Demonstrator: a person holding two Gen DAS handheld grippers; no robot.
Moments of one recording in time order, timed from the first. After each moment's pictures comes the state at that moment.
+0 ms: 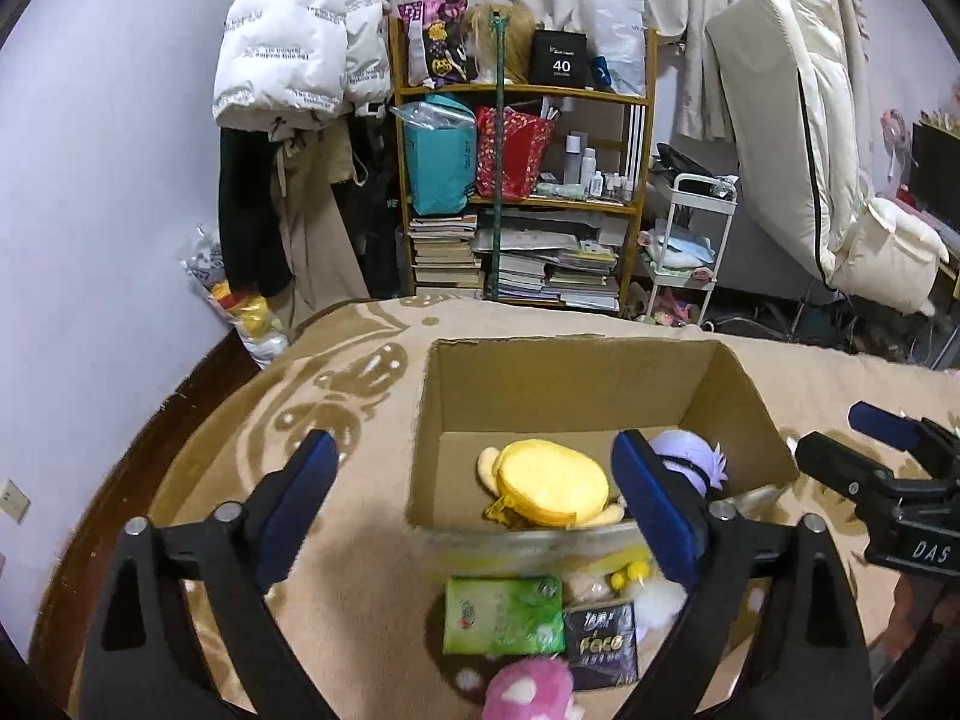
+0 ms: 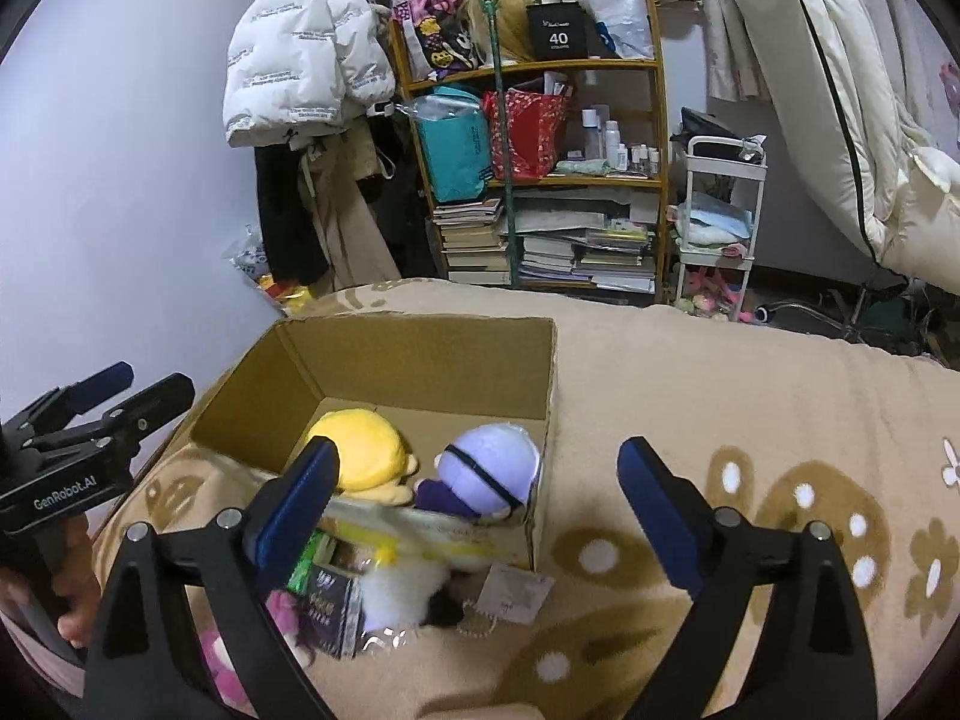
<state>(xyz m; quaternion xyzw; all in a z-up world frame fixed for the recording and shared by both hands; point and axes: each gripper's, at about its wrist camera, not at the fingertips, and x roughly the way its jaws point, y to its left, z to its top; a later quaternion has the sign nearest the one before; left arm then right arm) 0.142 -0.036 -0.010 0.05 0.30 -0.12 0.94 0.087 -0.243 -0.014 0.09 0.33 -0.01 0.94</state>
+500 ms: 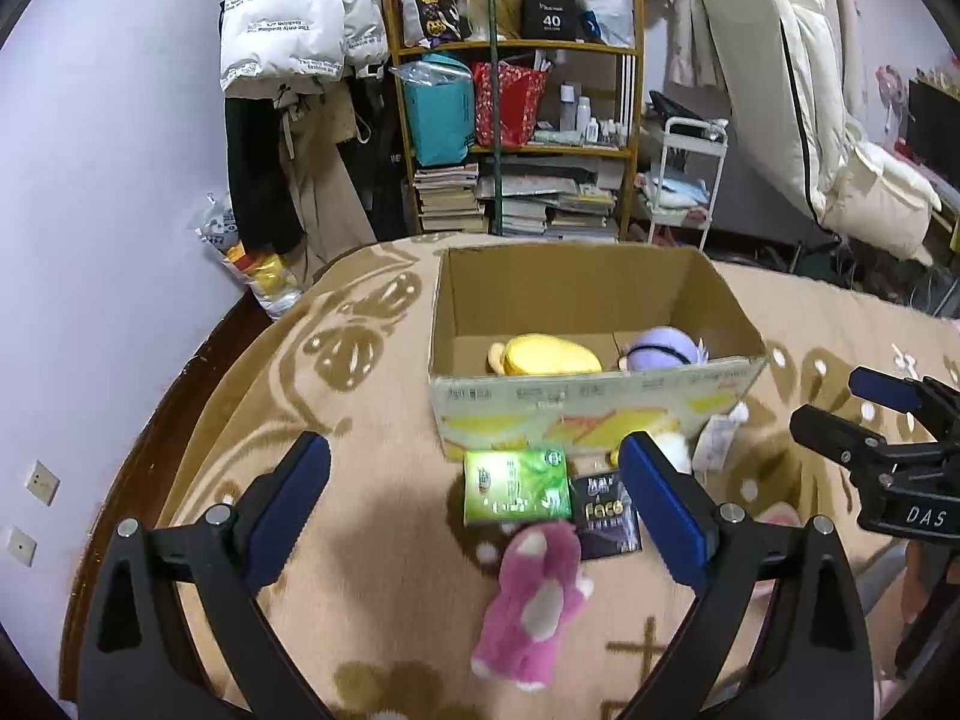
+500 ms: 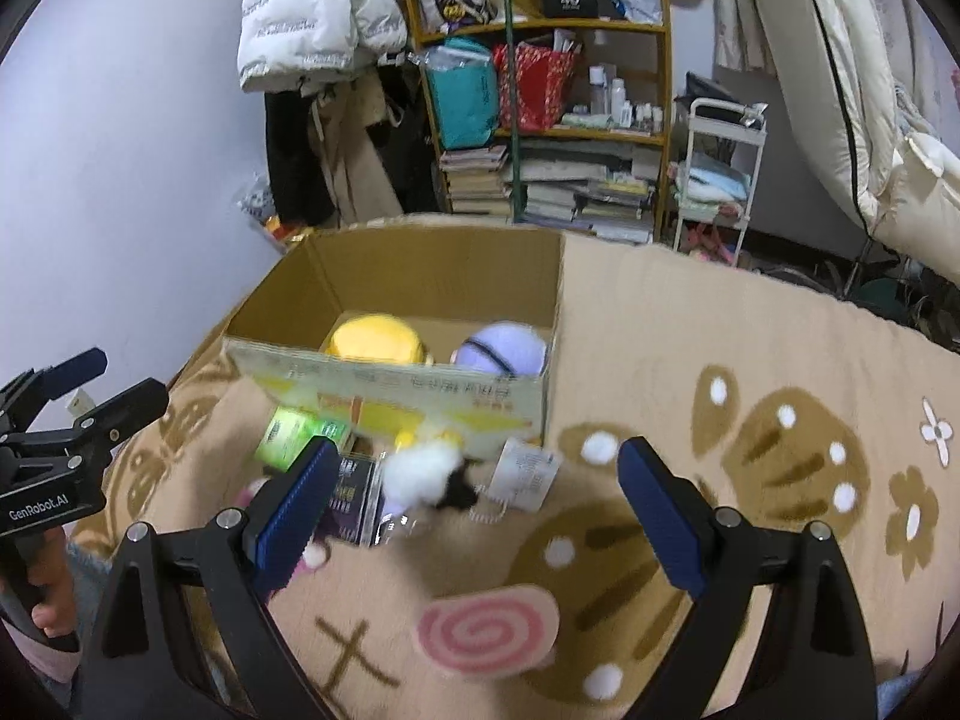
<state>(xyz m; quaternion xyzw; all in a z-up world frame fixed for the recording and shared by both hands) 0.077 -0.019 -0.015 0.08 0.36 -0.12 0.92 0.039 -0.225 -0.022 0.07 0.39 0.00 0.92</state>
